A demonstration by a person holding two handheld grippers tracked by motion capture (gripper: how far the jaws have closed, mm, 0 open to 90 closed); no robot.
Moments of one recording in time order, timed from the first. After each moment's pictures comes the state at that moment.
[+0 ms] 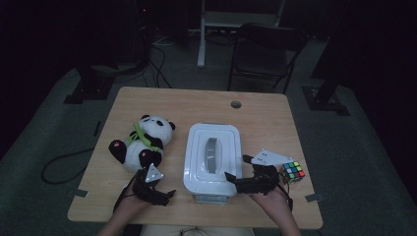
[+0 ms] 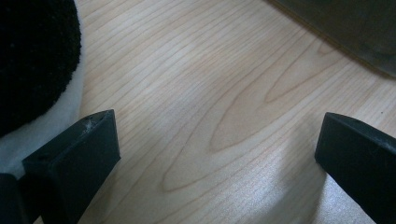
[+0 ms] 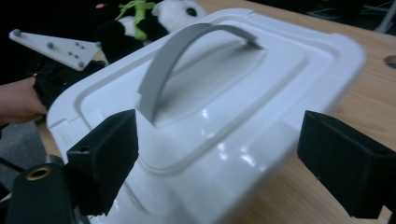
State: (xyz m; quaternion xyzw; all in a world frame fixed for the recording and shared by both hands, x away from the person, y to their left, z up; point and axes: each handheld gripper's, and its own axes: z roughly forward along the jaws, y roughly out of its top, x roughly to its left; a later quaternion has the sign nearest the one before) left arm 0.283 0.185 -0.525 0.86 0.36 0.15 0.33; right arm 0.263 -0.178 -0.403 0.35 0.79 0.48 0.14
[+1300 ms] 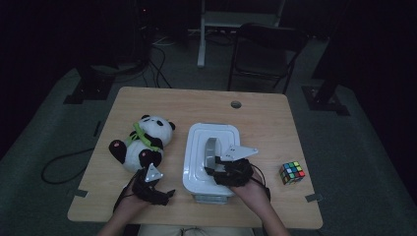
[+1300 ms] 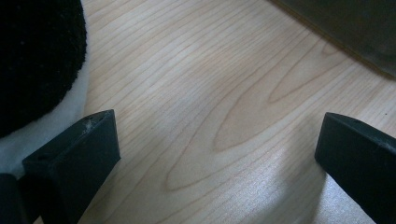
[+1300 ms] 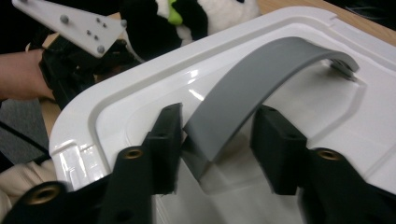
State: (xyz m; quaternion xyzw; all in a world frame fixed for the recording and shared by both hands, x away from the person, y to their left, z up) left arm 0.283 0.186 -0.525 0.85 0.37 0.15 0.33; right arm 0.285 -0.115 -0.405 0.28 0.84 0.44 0.13
